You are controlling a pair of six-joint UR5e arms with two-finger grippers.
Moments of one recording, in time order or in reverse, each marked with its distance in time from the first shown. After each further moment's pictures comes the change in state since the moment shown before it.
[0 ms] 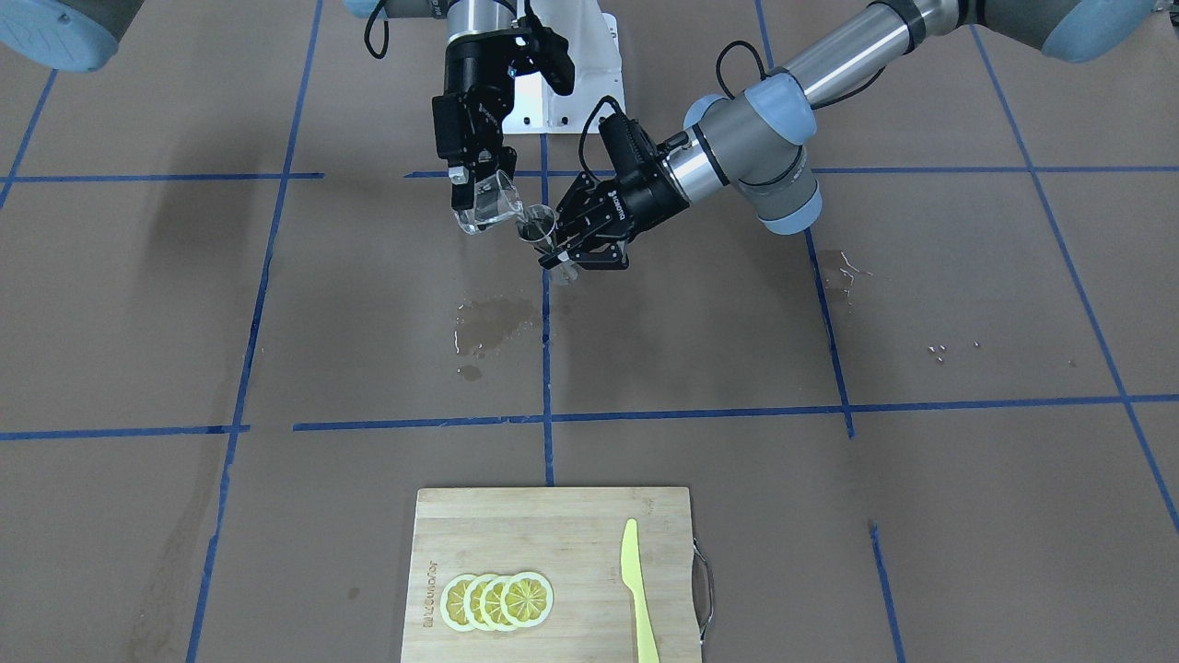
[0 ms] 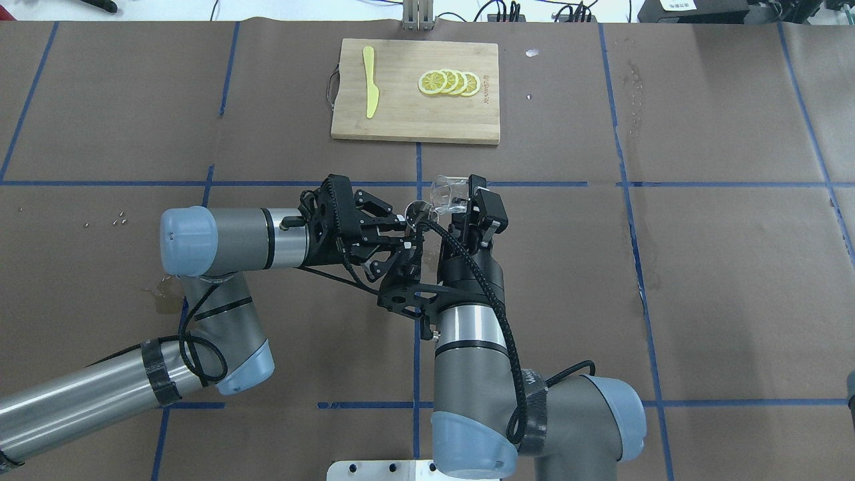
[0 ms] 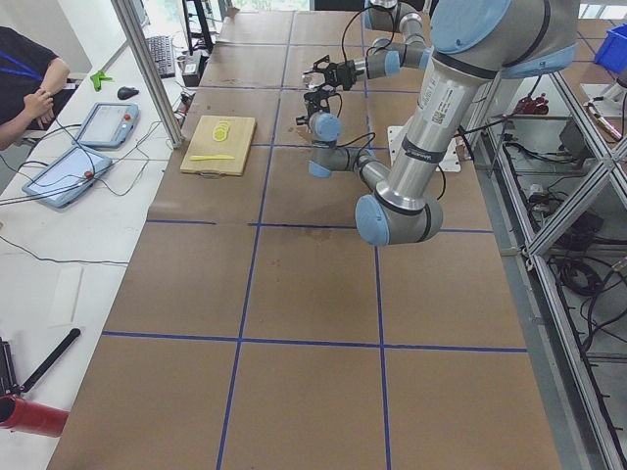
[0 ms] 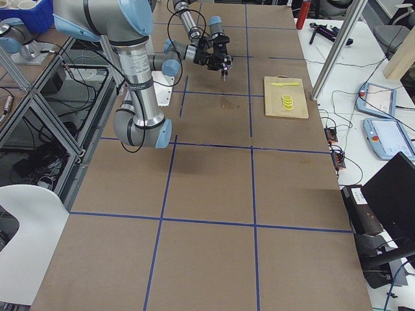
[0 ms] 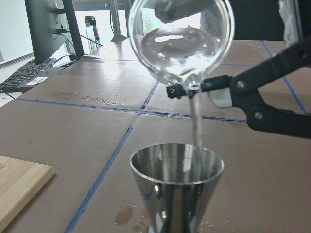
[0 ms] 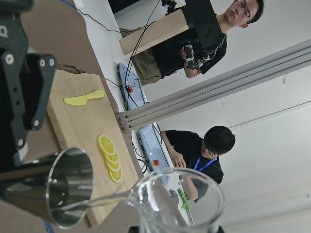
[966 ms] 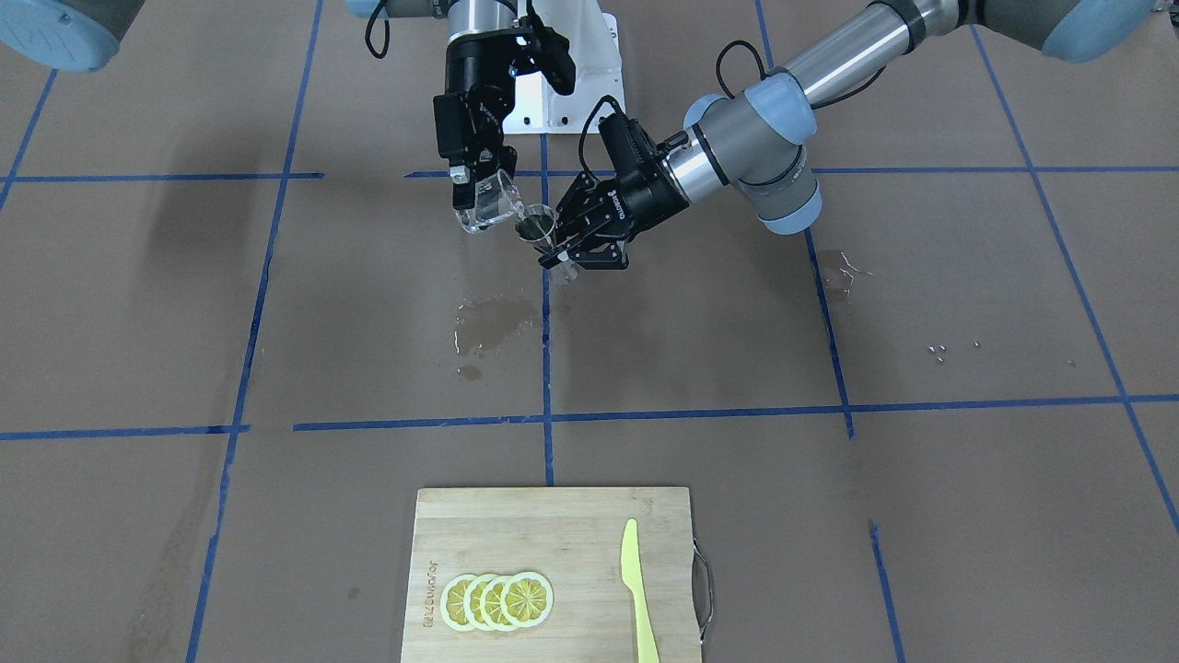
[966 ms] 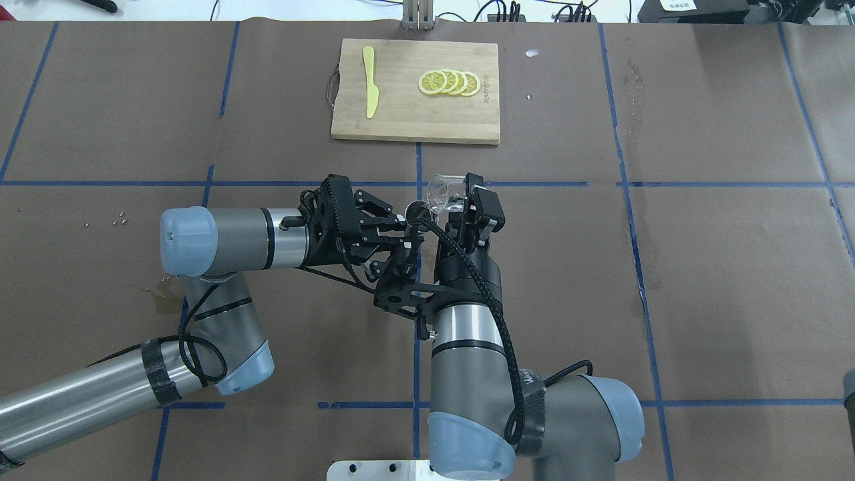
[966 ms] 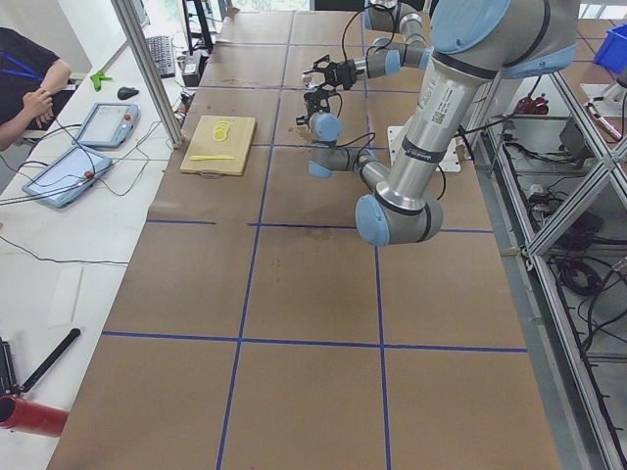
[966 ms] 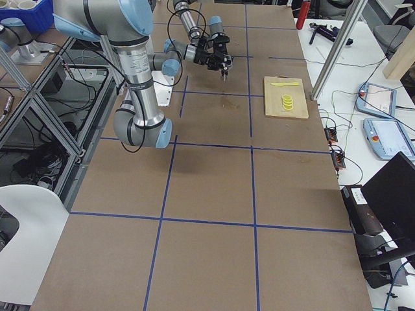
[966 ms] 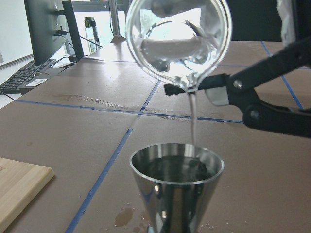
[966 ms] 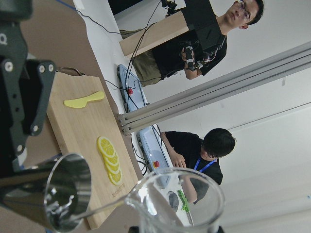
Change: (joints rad) left arm 0.000 0.000 -0.001 0.000 0.000 0.000; right arm 0.000 0.011 0.003 0.003 0.001 -0.005
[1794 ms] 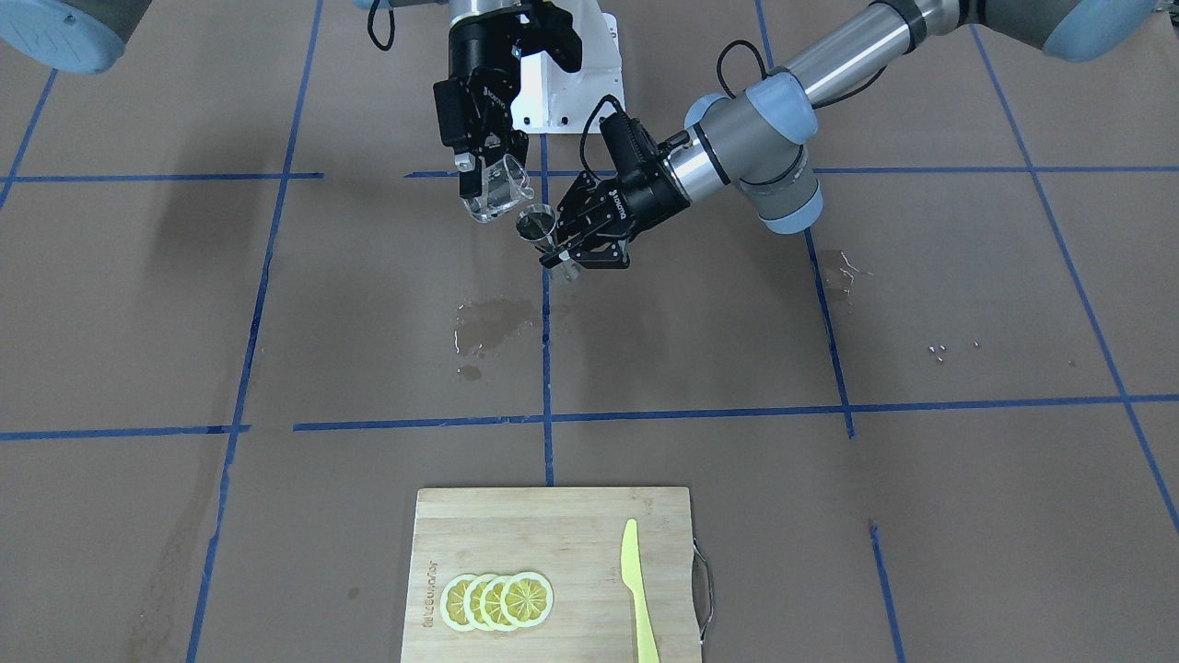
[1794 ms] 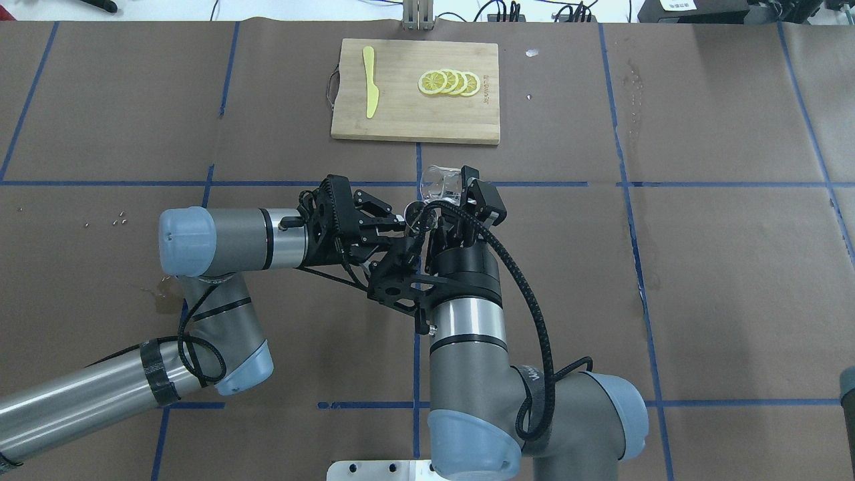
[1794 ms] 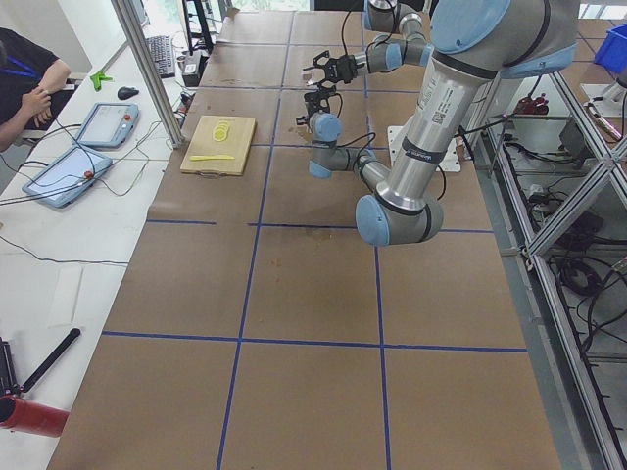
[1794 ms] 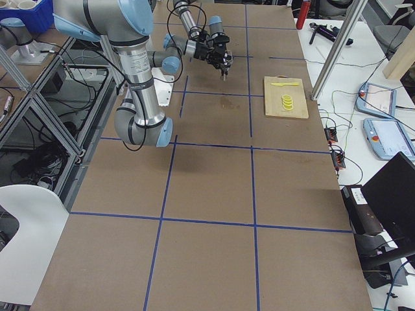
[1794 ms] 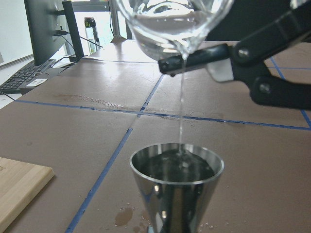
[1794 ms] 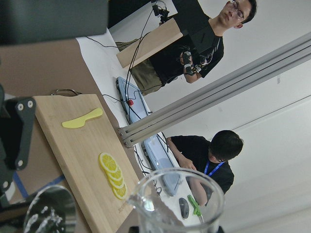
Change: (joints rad) left arm 0.000 0.003 -0.003 -0.001 0.000 0.000; right arm 0.008 0.008 0.028 0.082 0.039 0.014
